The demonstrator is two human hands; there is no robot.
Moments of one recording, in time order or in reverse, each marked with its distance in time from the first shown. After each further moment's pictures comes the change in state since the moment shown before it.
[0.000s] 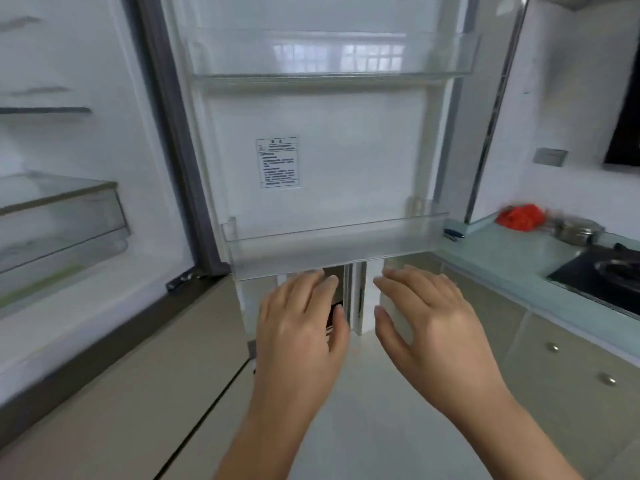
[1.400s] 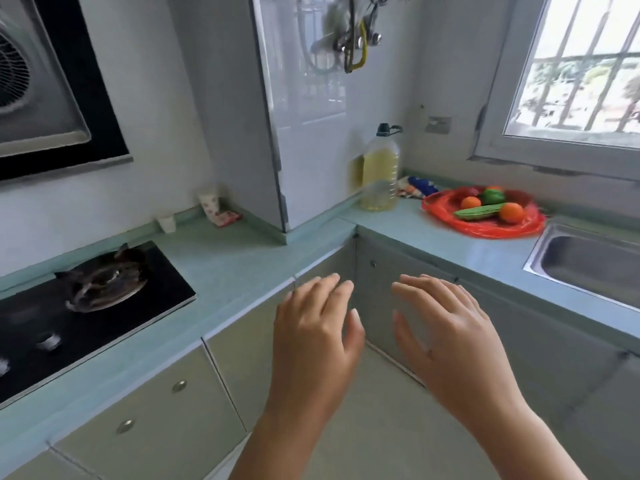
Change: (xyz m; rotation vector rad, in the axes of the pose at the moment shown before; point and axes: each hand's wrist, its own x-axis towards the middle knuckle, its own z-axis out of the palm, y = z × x) left_hand -0.135 0.698 0.195 -1.459 -0.551 0.984; right_hand -0.351 0.245 -0.462 -1.338 0.343 1.231
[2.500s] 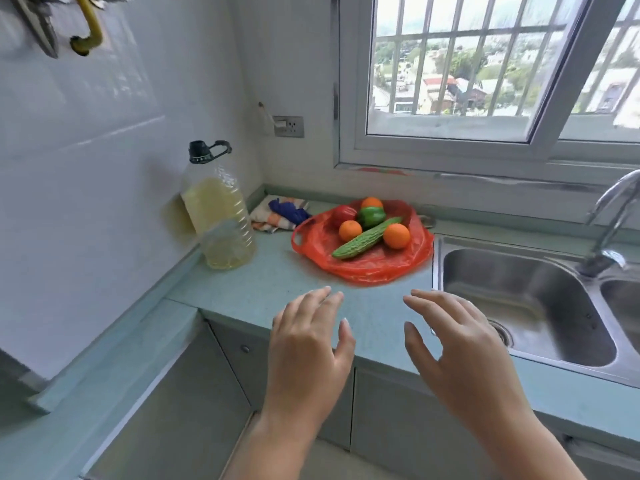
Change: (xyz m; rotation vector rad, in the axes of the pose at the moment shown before) left_hand 0.255 0.062 0.417 -0.327 -0.300 0.134; right_hand 0.173 0.395 0.076 -0.328 0.101 0.332
